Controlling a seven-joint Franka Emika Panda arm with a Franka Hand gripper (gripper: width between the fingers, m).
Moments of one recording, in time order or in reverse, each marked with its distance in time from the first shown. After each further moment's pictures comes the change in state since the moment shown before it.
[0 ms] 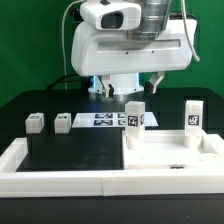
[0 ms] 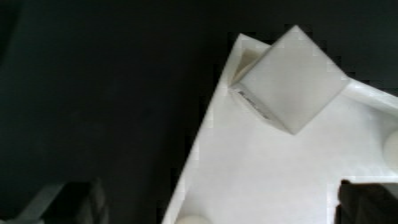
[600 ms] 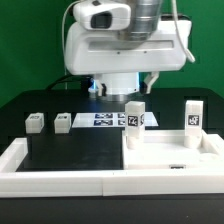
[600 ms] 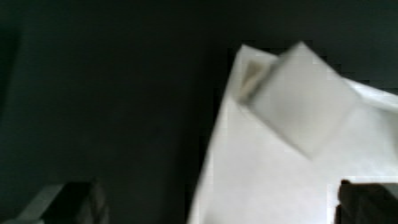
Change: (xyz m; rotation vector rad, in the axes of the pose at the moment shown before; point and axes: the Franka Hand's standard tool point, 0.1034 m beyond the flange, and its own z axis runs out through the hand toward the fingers) arm -0.028 0.010 0.011 0.025 -0.009 0.137
